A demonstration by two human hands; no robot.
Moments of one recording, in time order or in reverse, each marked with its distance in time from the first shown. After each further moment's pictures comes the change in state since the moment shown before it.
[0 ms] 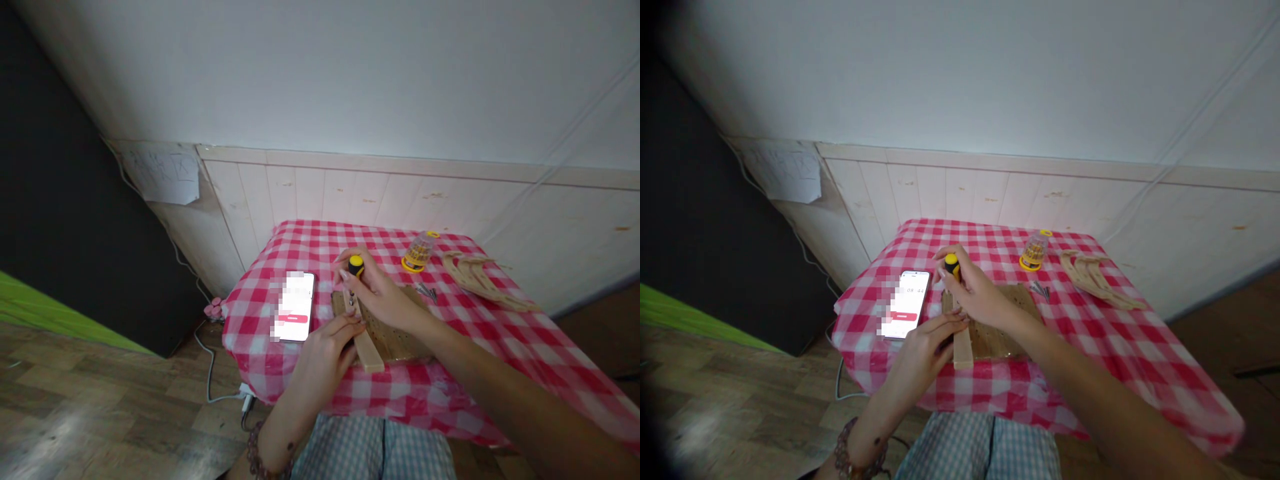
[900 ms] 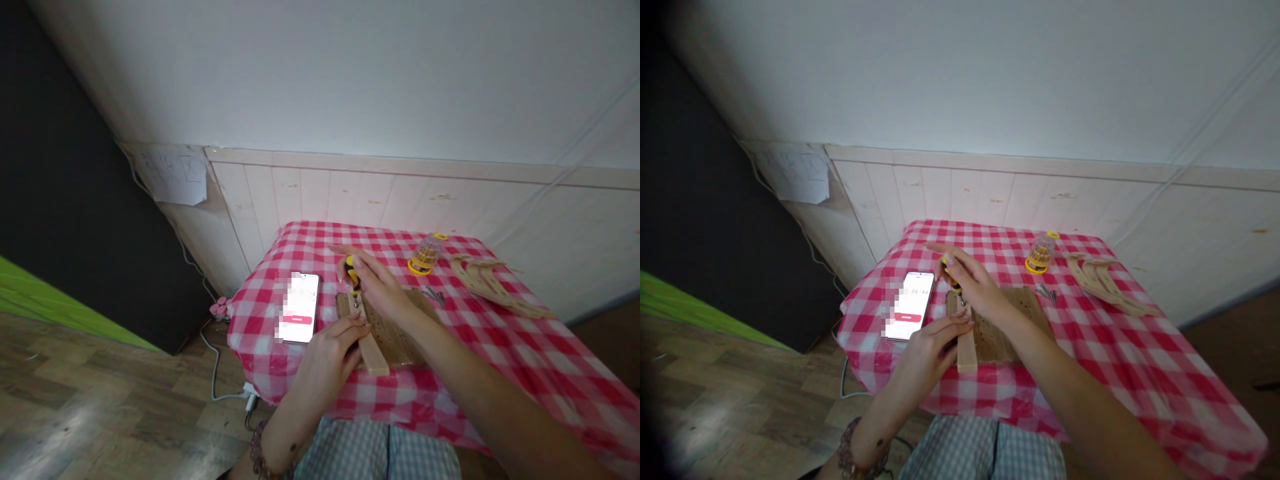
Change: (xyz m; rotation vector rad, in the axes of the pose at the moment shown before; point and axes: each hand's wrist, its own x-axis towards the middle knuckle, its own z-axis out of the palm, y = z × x) left_hand 0.000 -0.005 0.001 0.017 -0.005 0.013; right_hand 0.018 0.008 0.006 0.327 0.062 0.066
